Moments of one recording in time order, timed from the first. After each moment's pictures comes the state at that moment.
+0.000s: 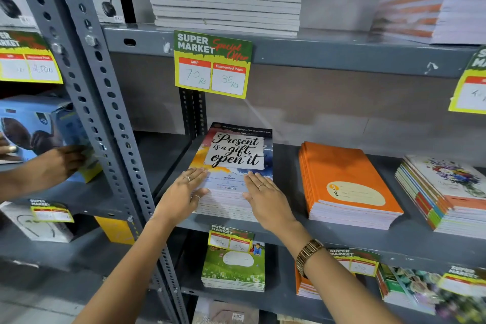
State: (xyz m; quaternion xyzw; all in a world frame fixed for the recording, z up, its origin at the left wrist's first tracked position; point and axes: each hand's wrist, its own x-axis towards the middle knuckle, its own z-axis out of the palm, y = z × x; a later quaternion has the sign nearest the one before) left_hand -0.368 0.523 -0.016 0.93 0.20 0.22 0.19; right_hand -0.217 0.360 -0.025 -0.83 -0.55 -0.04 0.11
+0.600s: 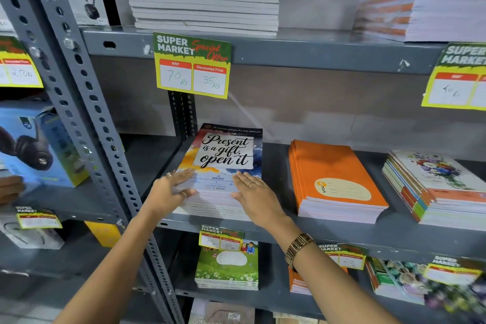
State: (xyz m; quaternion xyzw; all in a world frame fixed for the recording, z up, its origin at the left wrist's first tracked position) left_hand -0.368 0.526 -0.006 0.87 0.24 0.23 0.35; right_hand -0.214 0.356 -0.017 -0.82 -0.56 -0.01 0.12
